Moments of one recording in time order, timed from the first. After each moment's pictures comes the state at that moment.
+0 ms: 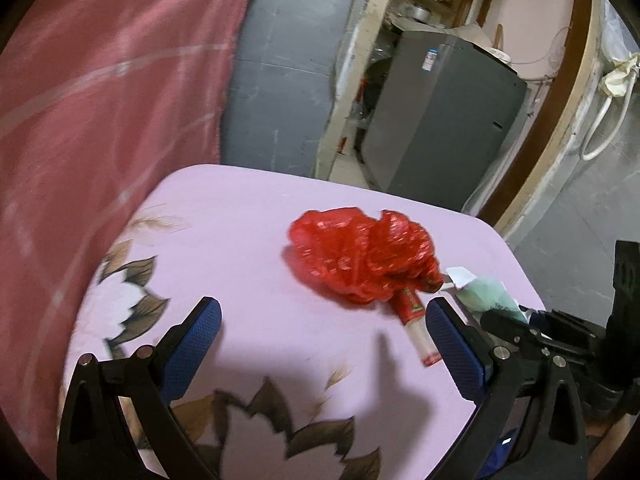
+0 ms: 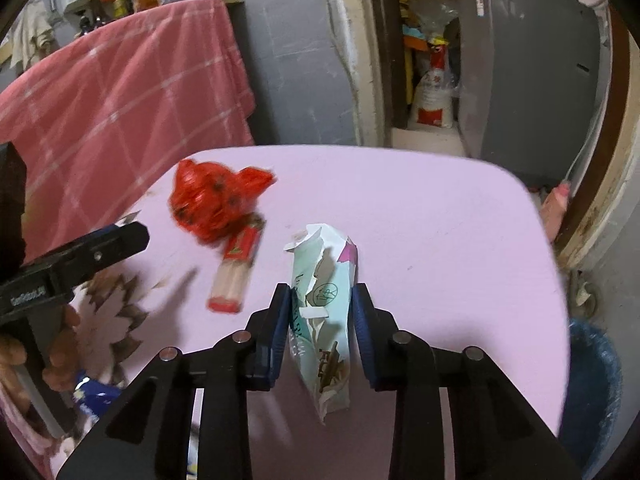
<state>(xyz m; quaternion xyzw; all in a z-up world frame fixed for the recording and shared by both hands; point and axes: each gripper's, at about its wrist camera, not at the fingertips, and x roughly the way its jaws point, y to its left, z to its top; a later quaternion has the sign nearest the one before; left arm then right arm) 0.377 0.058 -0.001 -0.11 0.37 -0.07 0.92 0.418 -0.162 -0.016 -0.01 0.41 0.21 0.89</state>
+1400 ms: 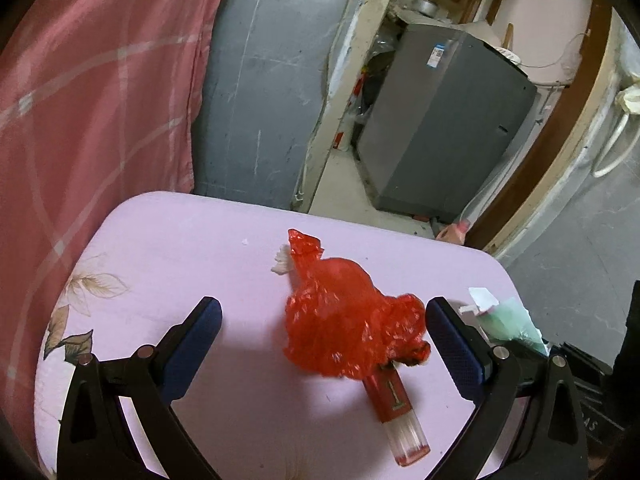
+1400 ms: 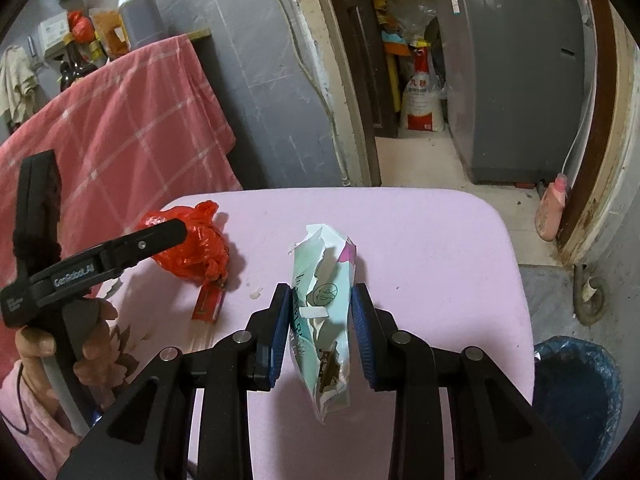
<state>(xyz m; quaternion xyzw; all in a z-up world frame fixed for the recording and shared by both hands) 0.455 0.048 0.006 -0.13 0.39 -0.07 0.91 0.452 -0.189 -0.006 0.04 0.40 0.21 0.89</state>
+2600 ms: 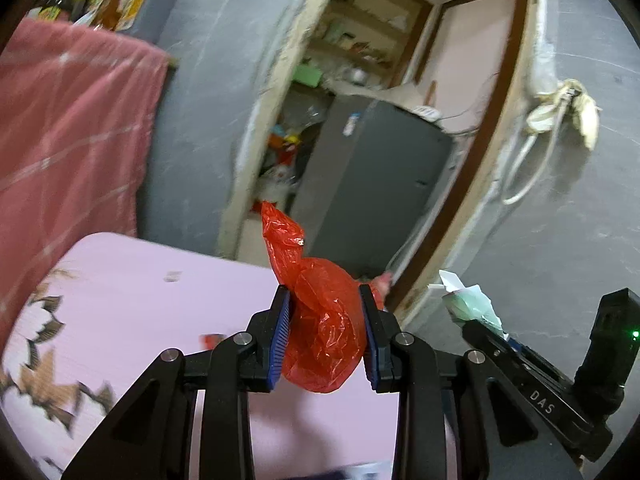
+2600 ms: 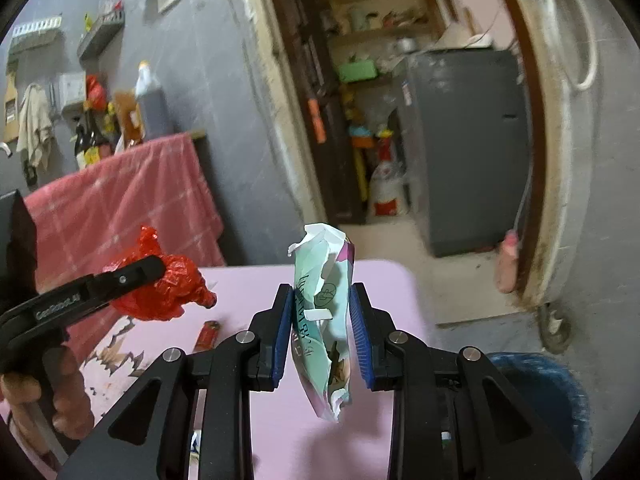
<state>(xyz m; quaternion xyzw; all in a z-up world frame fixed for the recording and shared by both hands) 0.340 -0.041 0.068 -0.15 0.23 -0.15 0.95 0.352 -0.274 0.052 0.08 0.22 0.14 0.96</state>
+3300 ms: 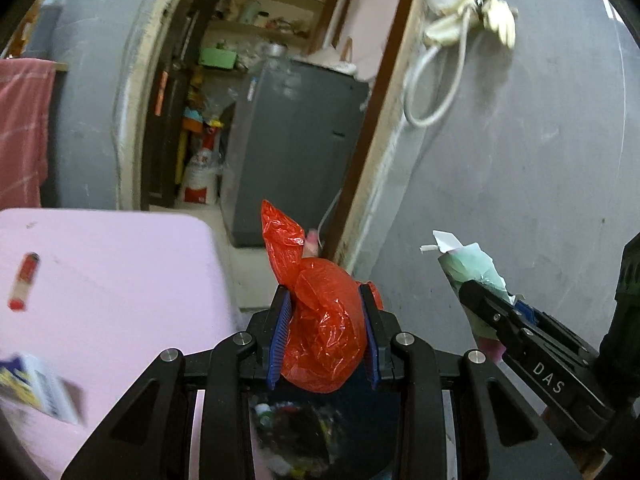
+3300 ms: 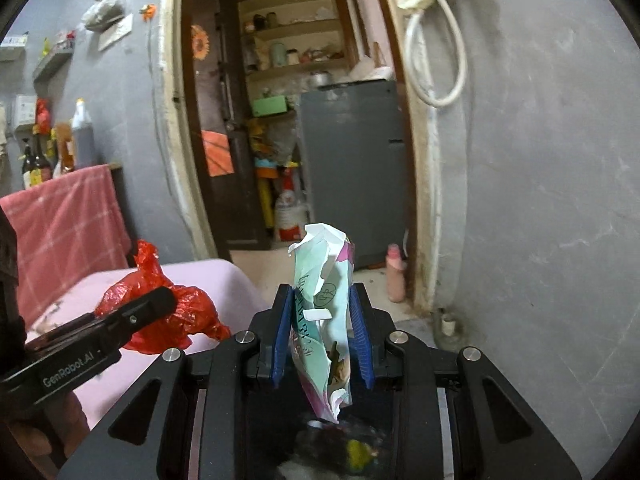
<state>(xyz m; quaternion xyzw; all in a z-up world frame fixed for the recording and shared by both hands) 0.313 -0.260 0.014 -0.08 0.24 -0.23 0.94 0.273 -0.433 0.022 0.06 0.19 0.01 0.98</state>
